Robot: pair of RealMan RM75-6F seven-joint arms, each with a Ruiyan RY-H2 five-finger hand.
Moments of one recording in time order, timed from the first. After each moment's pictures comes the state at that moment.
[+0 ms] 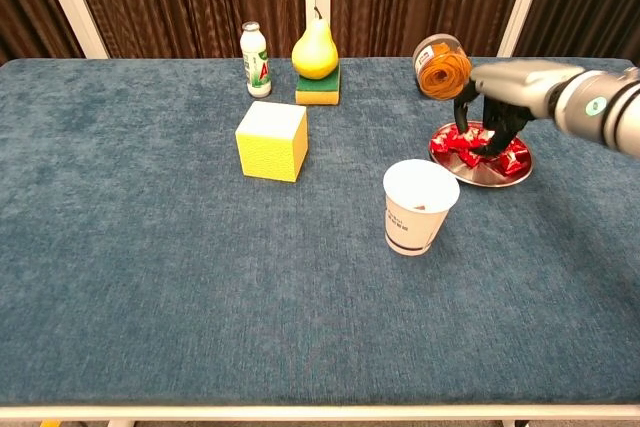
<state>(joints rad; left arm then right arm) 0.05 -1.19 -0.04 -1.49 1.47 1.60 0.01 0.83 -1.54 0.16 -1.34 -0.85 0.83 -0.43</state>
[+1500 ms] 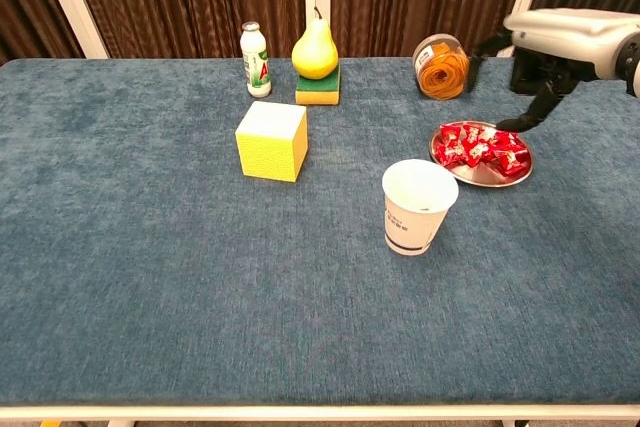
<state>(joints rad) 0.04 -1.21 -0.05 -1.49 1.47 1.59 0.02 0.76 -1.37 0.15 -1.51 -1.02 0.89 -0.34</state>
